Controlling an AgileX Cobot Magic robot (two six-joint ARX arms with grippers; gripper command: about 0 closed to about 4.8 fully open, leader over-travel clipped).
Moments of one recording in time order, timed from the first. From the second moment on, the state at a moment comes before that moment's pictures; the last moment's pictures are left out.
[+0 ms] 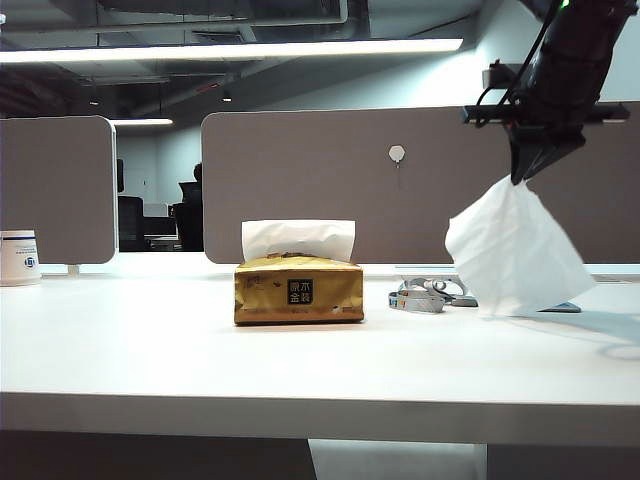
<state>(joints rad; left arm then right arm) 0.00 0.00 0.01 0.29 0.71 -0.15 0.20 1.69 1.38 -0.40 0.09 0.07</state>
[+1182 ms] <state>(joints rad) 0.00 0.00 0.01 0.29 0.71 -0.15 0.07 1.76 1.27 -0.13 0.04 0.07</state>
